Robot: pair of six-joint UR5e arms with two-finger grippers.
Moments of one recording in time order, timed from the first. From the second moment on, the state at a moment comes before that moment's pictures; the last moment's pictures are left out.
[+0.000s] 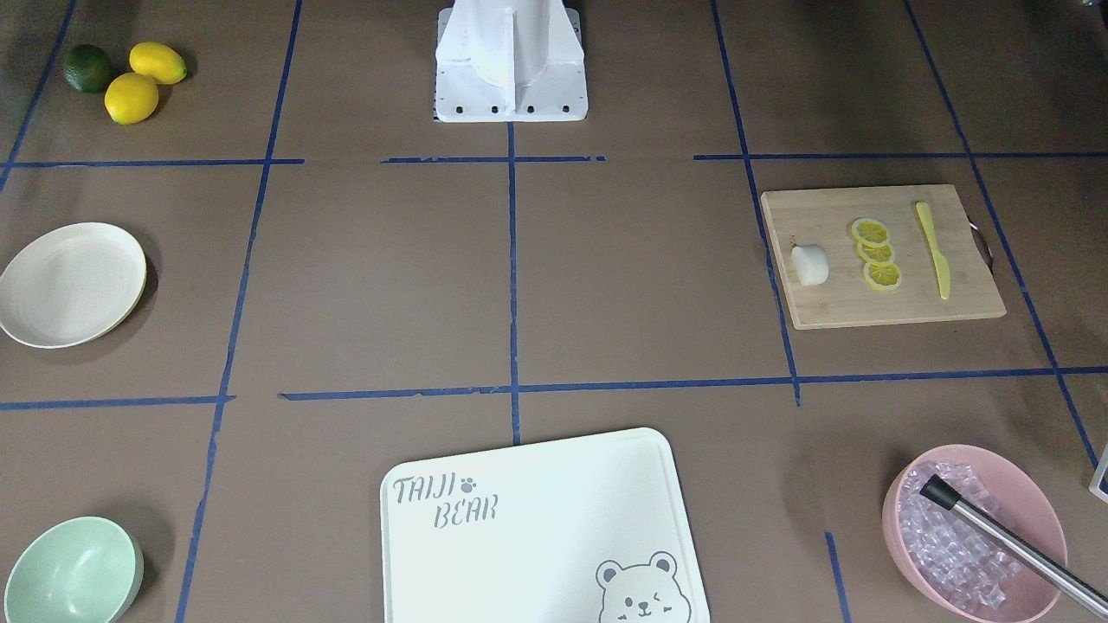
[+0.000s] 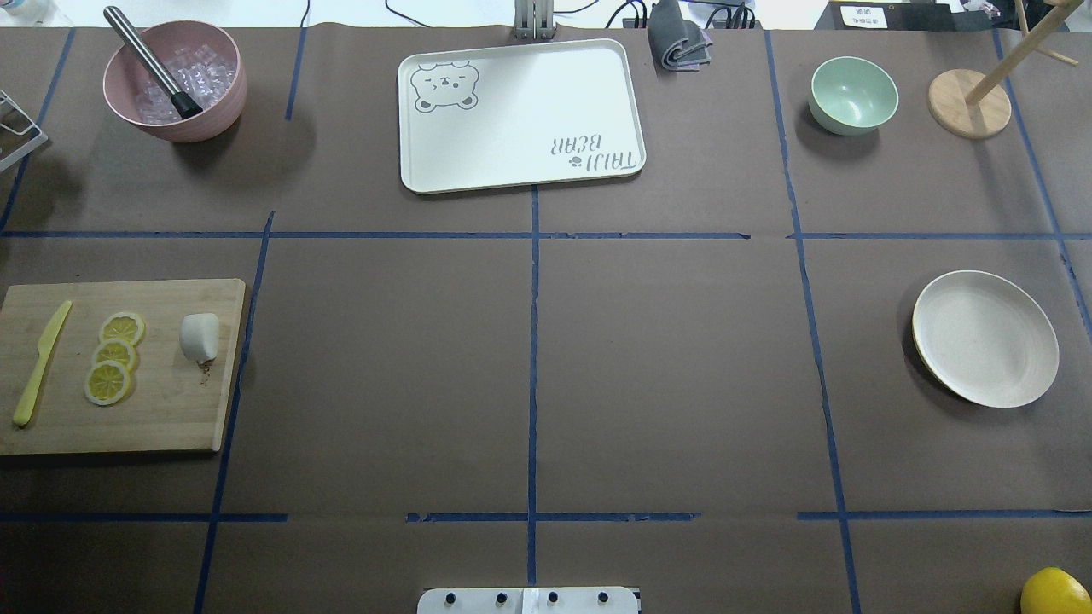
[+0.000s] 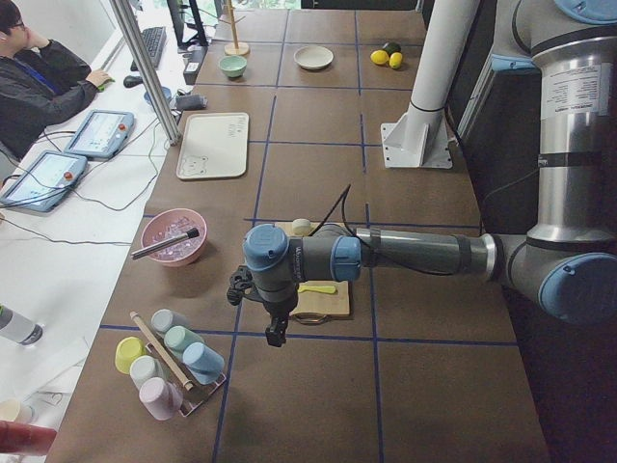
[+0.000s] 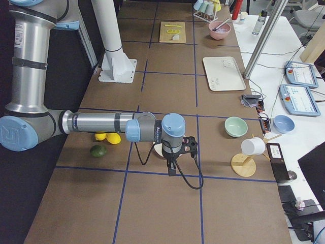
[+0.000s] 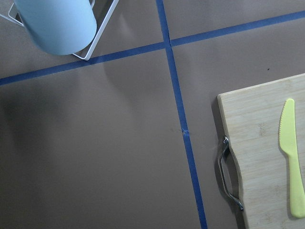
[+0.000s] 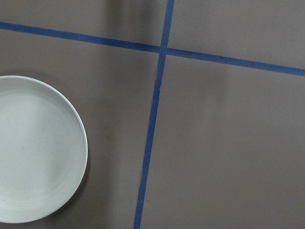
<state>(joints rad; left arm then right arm) -1.54 -1.48 -1.71 -1.48 -2.31 0.21 1.53 -1.73 1.77 -1.57 2.29 -0.09</state>
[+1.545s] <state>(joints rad) -1.54 -1.47 -1.71 -1.48 -2.31 0.21 1.22 -1.74 1.52 -0.86 2.33 0.56</state>
